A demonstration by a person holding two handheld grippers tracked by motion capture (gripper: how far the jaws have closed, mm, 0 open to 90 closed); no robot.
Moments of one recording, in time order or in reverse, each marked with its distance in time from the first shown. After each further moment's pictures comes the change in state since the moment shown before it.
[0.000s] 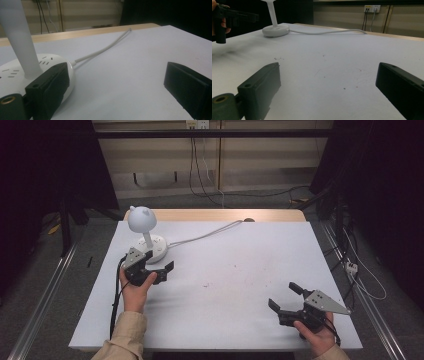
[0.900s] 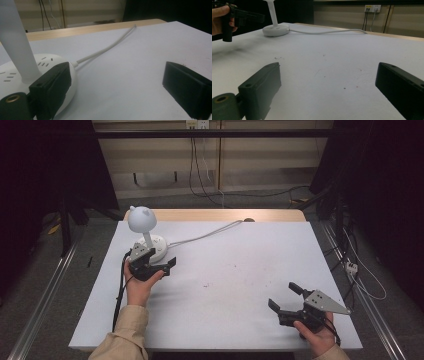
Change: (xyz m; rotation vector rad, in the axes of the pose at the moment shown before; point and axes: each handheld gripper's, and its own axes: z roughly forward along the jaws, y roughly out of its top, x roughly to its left) left arm 0.005 0.004 0.017 0.037 0.025 -0.007; right arm 0.000 0.000 0.000 0.003 0.002 -0.009
